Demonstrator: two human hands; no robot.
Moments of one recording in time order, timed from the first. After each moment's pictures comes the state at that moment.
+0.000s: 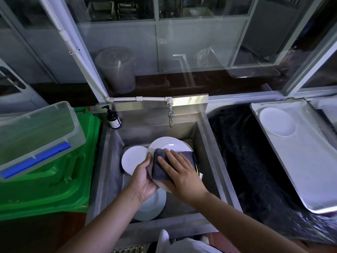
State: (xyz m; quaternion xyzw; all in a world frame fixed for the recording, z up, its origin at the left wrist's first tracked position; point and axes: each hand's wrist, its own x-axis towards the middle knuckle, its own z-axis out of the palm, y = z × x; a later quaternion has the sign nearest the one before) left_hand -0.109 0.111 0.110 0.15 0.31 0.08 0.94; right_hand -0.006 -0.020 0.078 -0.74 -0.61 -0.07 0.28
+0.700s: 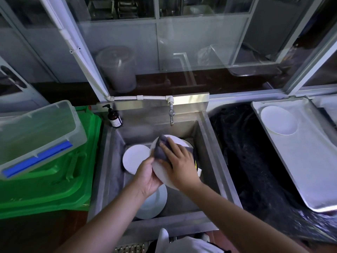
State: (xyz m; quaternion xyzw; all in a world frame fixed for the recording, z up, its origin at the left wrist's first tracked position) left_hand -0.101 0.109 0.118 0.21 0.34 0.09 0.91; right_hand -0.003 0.013 0.087 -0.81 -0.50 -0.02 0.30
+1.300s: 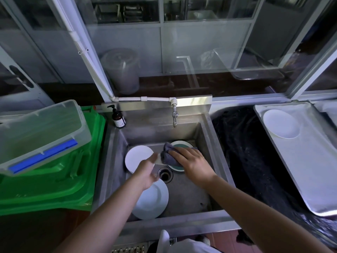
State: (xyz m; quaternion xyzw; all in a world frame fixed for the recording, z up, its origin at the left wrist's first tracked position) left_hand -0.098 0.130 0.096 0.41 0.53 0.05 0.74; right_hand 0.037 -0.013 0.086 -0.74 -0.64 -0.06 0.21
